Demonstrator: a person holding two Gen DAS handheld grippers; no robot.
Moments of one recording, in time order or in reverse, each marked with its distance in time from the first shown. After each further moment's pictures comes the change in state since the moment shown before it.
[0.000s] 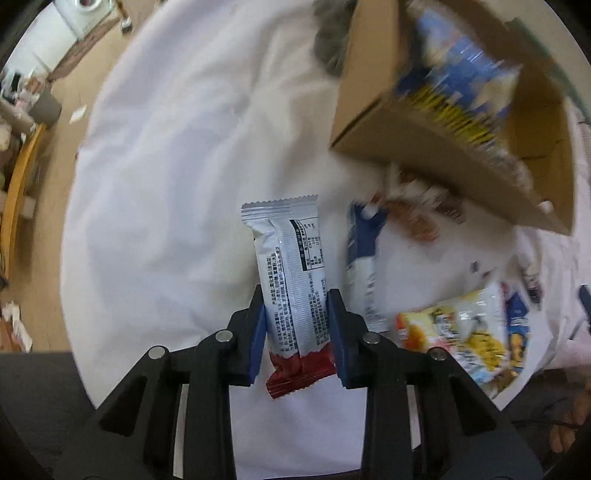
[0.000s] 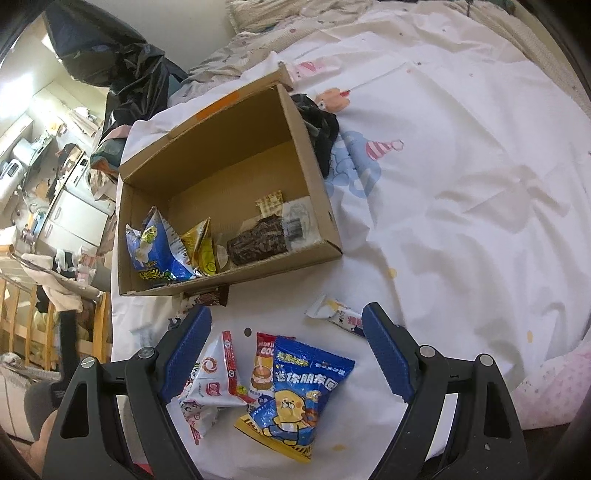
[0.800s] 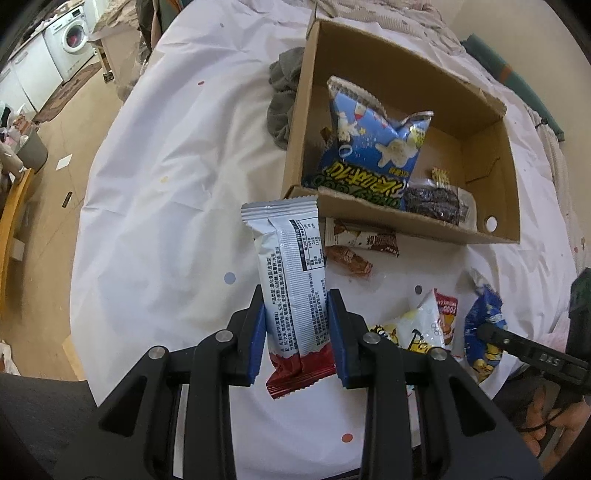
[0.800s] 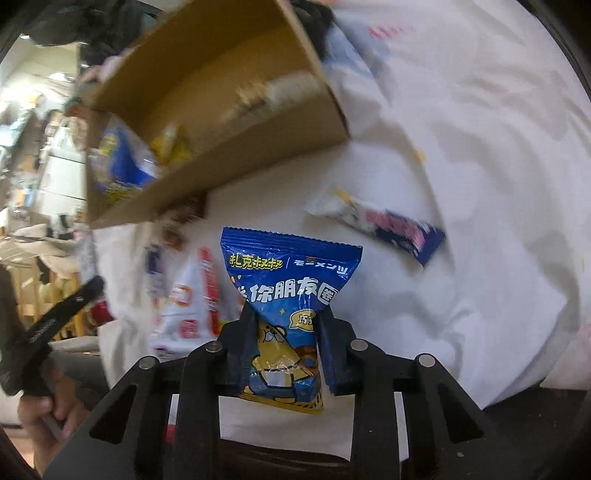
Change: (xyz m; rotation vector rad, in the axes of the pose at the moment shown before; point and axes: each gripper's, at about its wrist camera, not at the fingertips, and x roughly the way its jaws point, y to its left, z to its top) left arm -0.046 -0.015 0.002 0.068 -0.166 -0.081; right arm 0.053 0.000 -0.033 0.029 0.283 0.019
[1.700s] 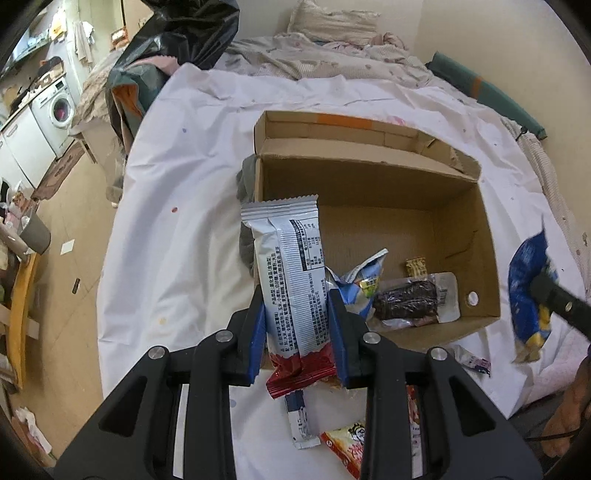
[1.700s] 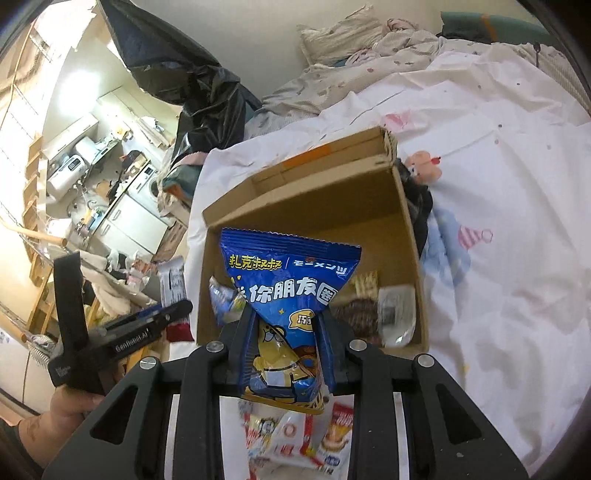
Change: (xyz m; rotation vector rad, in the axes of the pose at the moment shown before) left arm -0.022 -0.049 0.092 0.164 -0.190 0.037; right arm -0.083 0.063 0.077 -0.200 -0.414 0.188
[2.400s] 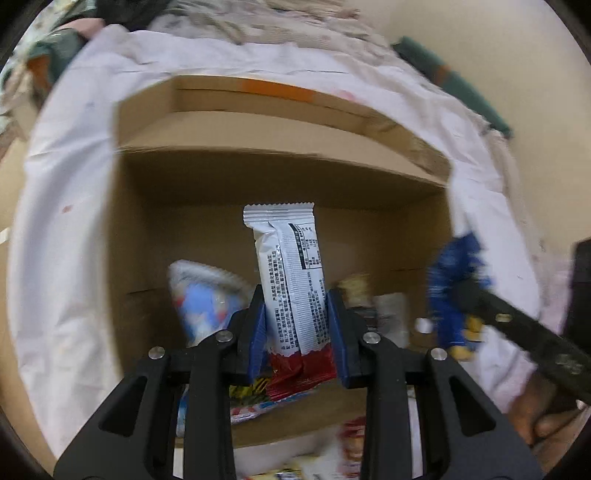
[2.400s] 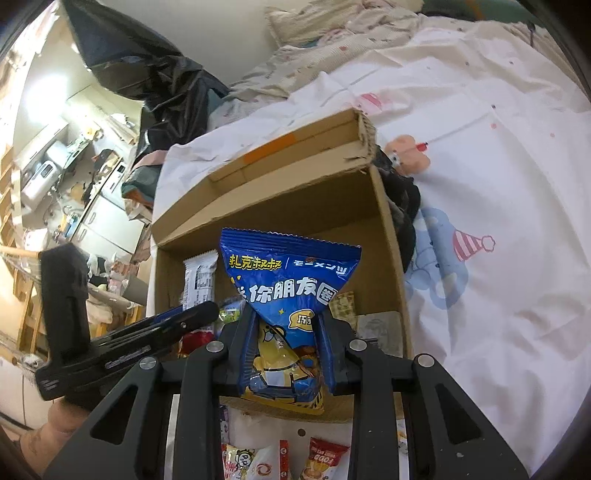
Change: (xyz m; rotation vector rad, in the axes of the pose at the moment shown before) left arm 0.068 -0.046 0.037 0.004 0.115 -0.278; right arm 0.051 -0.032 0.030 0.071 0.066 -0.090
